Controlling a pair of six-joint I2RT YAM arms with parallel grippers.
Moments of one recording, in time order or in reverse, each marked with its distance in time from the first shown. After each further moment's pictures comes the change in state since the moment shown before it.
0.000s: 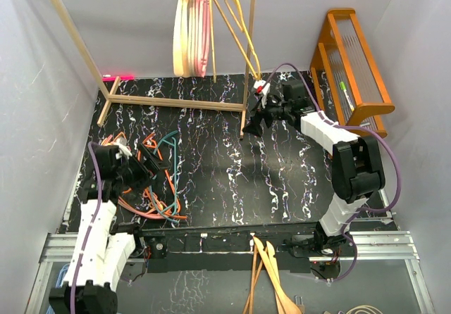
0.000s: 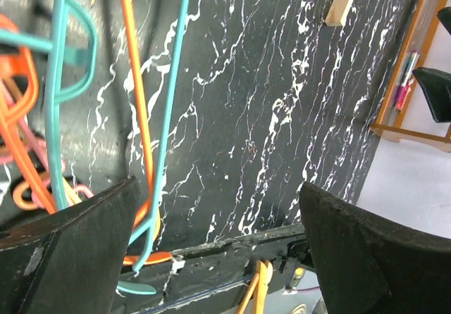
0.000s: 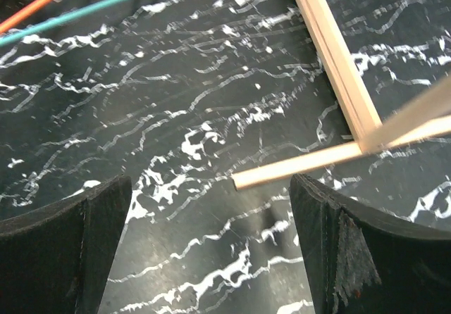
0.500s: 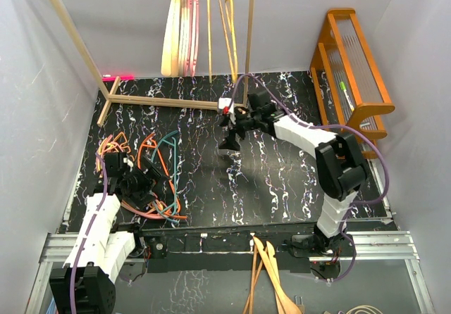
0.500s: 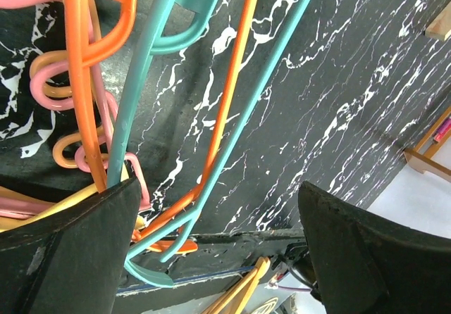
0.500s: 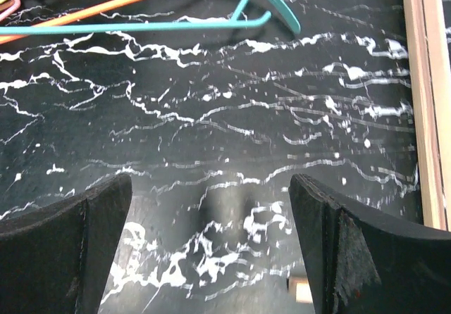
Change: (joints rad) left arm -0.005 0.013 -0.134 -0.087 -0.071 -0.134; right arm 0.250 0.050 0.067 -0.084 0.000 -0.171
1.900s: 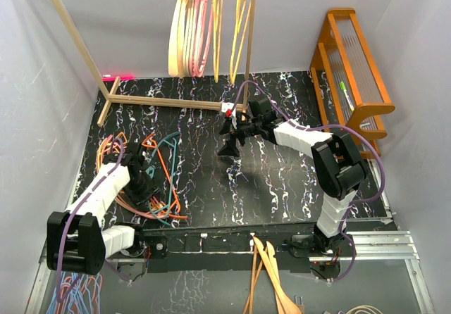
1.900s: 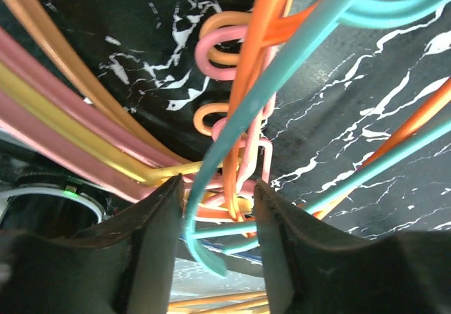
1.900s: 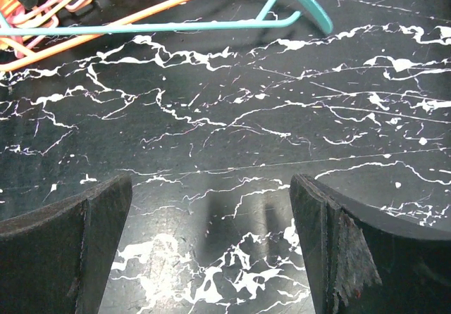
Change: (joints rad) left arm -0.176 0.355 0.151 -0.286 -0.351 -0.010; right arm 0.023 0.045 -0.071 0.148 -0.089 0.127
